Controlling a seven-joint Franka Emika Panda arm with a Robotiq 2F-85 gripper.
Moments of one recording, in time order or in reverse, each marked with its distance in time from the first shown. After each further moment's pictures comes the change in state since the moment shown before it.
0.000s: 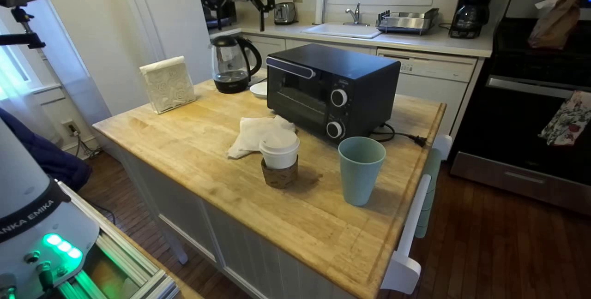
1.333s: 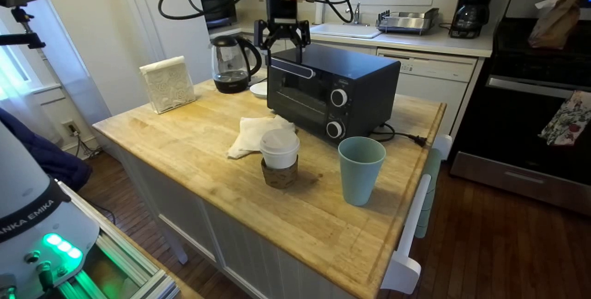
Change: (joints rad) arm -0.064 0.318 -0.009 0.147 0.052 0.238 -0.342
